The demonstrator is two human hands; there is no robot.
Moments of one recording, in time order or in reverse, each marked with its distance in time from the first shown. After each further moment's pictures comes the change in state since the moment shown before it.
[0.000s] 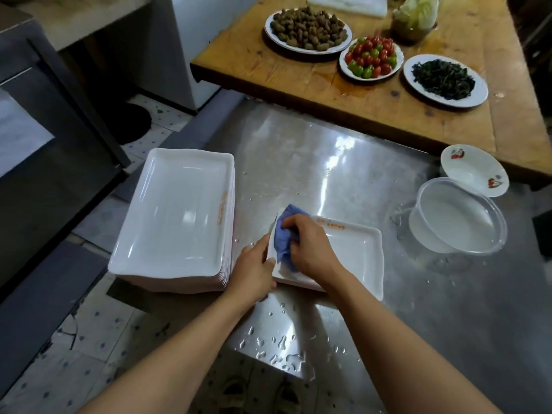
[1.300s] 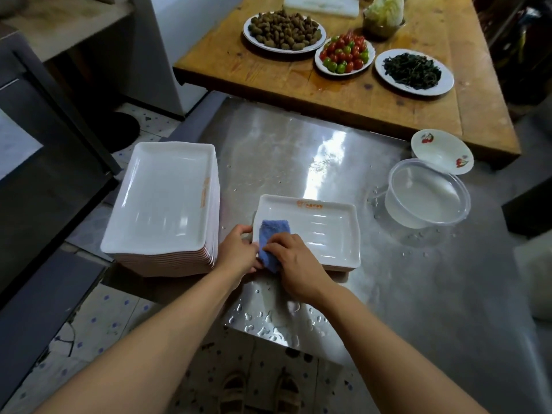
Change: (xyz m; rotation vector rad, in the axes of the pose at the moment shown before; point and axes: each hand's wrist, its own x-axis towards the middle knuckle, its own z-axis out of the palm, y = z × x) left_hand -0.002 0.004 0.010 -0.304 0.118 -0.195; right_hand -0.066 0.019 0.007 -0.360 -0.128 -0.282
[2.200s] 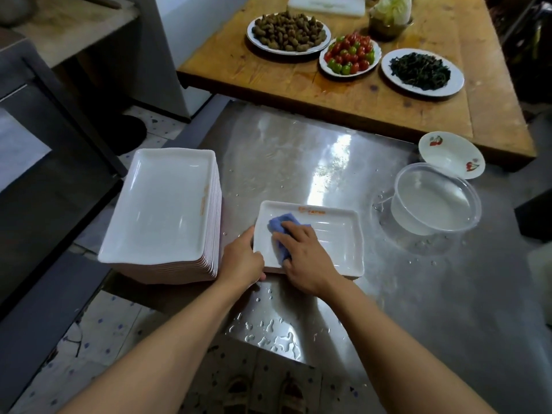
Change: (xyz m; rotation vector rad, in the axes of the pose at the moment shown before) left_hand -0.004 0.004 0.002 0.262 -0.014 0.182; right_hand 0.016 0.026 -0.001 0.010 0.029 0.072
